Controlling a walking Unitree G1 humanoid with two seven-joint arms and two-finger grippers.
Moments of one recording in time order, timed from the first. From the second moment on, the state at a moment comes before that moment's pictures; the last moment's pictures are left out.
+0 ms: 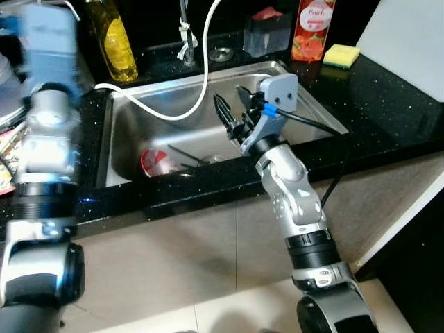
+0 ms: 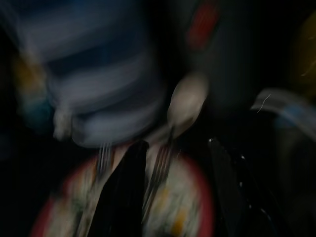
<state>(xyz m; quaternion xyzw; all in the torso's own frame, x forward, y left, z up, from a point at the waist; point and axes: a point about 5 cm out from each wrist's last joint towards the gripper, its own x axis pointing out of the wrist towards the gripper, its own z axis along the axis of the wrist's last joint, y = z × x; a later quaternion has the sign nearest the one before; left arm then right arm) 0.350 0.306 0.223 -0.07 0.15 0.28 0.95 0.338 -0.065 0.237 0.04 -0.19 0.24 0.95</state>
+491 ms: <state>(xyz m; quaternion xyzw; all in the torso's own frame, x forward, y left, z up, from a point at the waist) 0.341 0.318 0.216 -0.10 0.18 0.33 0.92 0.337 -0.065 0.234 0.04 -0.18 0.24 0.95</state>
